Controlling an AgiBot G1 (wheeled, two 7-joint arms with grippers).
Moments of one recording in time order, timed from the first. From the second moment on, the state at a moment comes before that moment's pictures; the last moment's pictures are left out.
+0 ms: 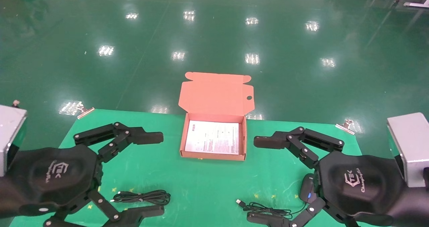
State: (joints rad) left arm -1.07 0.61 0.28 -1.28 0.73 1.50 -0.19; right arm 1.08 -0.61 -0.28 1.28 -0.74 -1.49 0.19
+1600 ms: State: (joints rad) left arm -1.37 0.72 0.56 -1.25 1.27 1.56 -0.14; right arm 1.65 -0.66 -0.92 1.35 -1.27 -1.59 0.01
